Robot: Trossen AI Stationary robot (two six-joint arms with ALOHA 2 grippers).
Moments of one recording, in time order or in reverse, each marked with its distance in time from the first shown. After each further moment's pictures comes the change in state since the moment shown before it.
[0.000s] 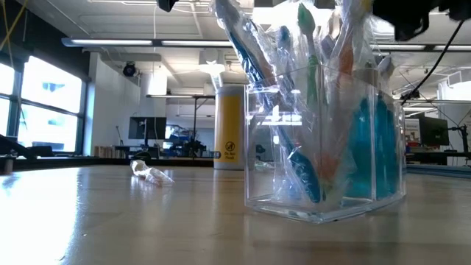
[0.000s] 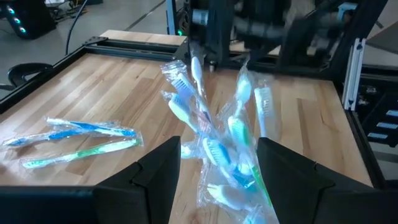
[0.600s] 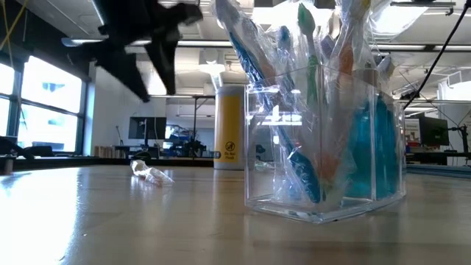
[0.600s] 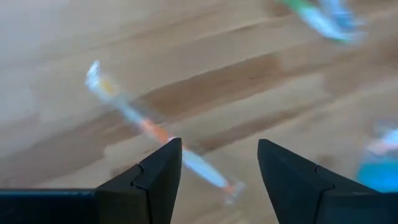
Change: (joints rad) left arm 0.170 0.008 0.102 -0.972 0.153 -1.227; right arm 0.252 -0.257 0.001 -0.029 0.297 -0.224
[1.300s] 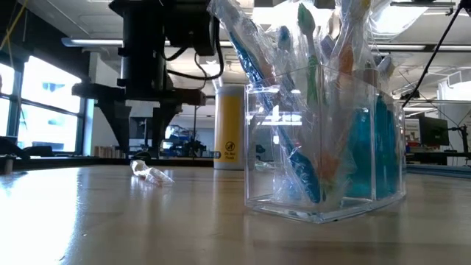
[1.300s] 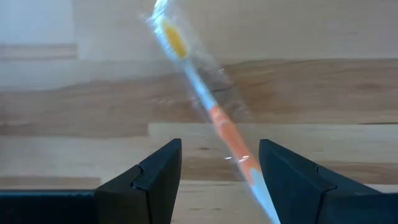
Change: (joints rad) left arm 0.266 0.158 -0.028 -0.052 0.381 -0.114; right arm 0.118 0.000 0.000 -0.150 0.006 0.158
